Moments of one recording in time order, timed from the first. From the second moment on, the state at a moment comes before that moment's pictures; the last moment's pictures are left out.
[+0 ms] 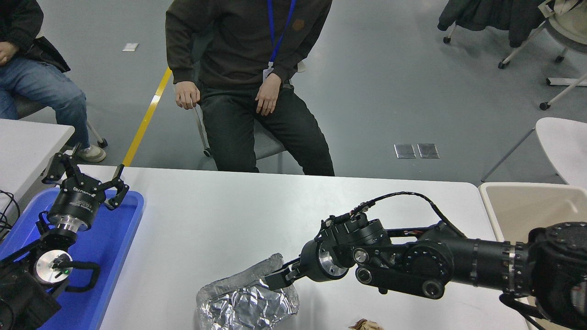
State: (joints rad) left arm -0.56 0.46 -0.60 -0.39 -0.23 -0.70 -0.59; right arm 0.96 -0.04 -0.01 1.14 -1.36 0.33 -0.26
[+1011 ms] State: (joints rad) left arm -0.56 0.46 -0.60 -0.39 -0.23 -0.70 -0.59; right arm 0.87 0.00 -0.01 1.02 -1.36 0.31 -0.27
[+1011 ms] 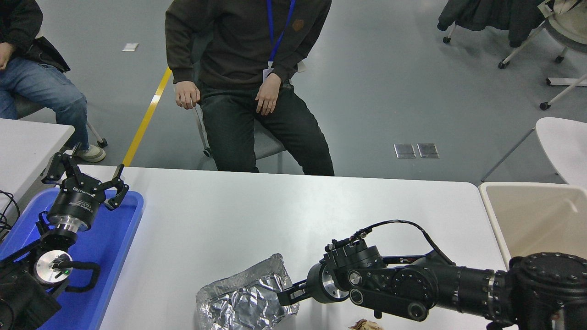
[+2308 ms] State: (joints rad) left arm -0.56 0.46 -0.60 -0.39 -0.23 -0.70 -0.59; right arm 1.13 -0.17 0.02 1.27 -1.06 0.40 -0.24
